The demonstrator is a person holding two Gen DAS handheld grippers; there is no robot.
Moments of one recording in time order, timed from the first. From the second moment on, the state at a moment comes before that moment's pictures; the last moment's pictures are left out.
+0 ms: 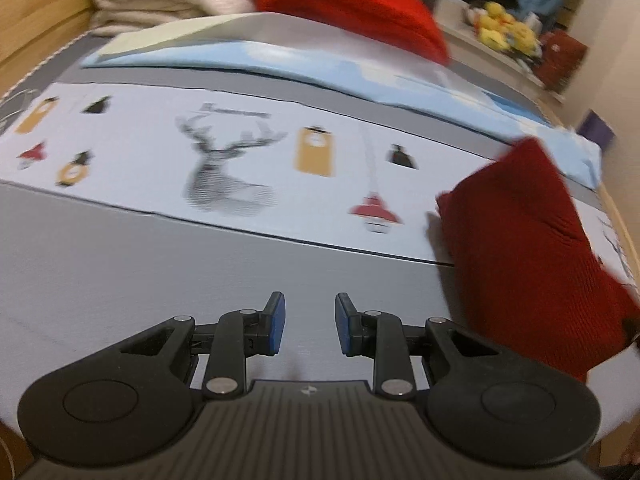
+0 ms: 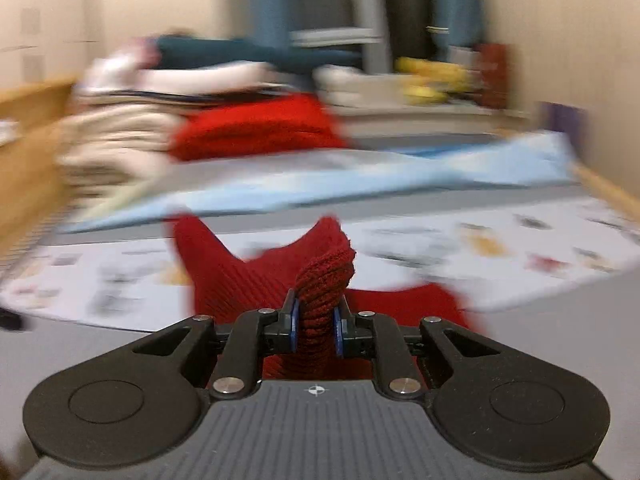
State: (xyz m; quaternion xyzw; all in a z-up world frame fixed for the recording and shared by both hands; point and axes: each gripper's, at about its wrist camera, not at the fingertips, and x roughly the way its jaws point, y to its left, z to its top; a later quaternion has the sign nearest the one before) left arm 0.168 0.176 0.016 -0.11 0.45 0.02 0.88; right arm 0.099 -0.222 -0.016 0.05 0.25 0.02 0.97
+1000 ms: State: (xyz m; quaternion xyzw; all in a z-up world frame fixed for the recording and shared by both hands) left arm 0.216 -0.009 -0.028 -0.09 0.48 -0.17 0.86; right arm 0.194 -0.347 -0.071 0.15 0.42 0.06 0.89
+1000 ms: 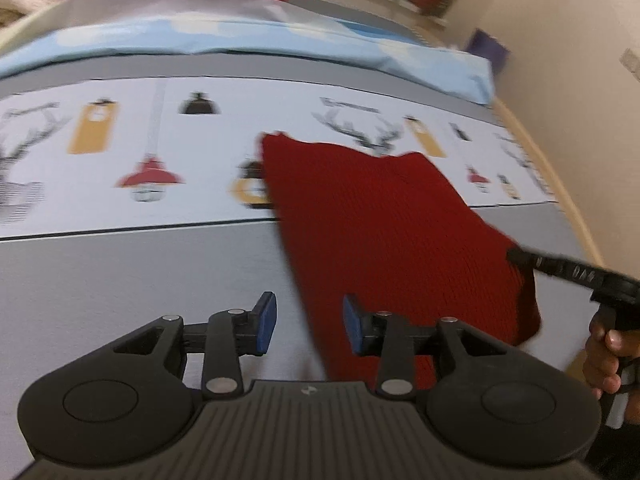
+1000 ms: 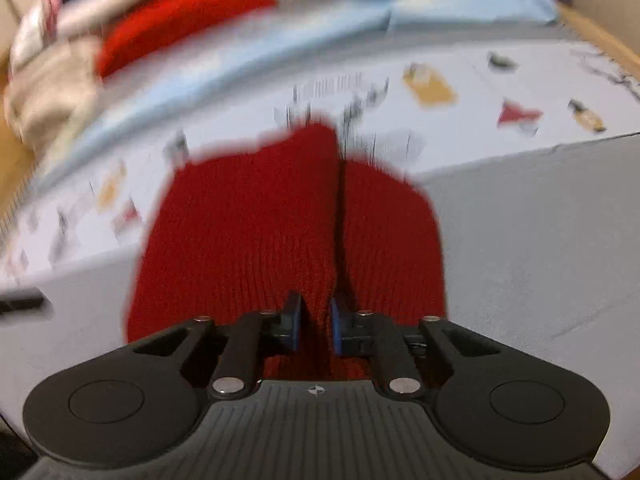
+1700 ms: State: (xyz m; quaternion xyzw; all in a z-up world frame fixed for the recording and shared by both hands) left arm 0.272 -0.030 -0.105 -0.20 0.55 -0.11 0.81; right arm 0.203 -0.413 -0.124 0.26 0.46 -0.03 0.85
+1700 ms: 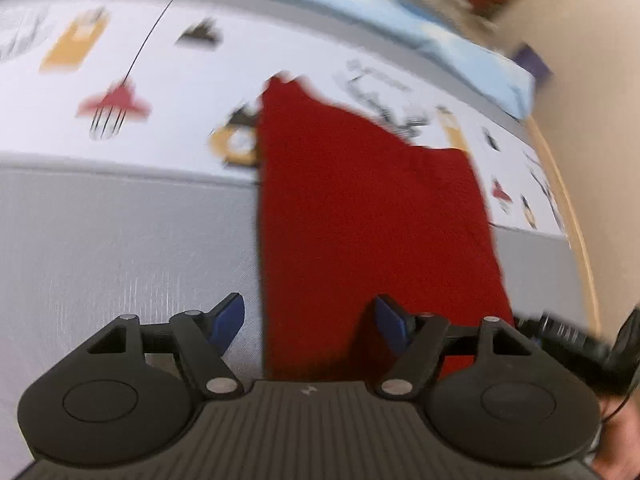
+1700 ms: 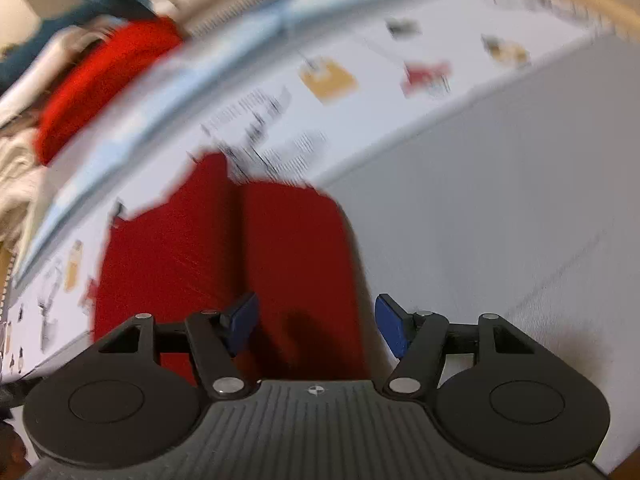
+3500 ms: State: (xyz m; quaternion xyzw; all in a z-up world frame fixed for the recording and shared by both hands) left arm 0.235 0.130 -0.048 -0.13 0.48 -0.10 0.86; right arm 0.225 -0.212 -0.075 0.20 0.40 0.14 0.88
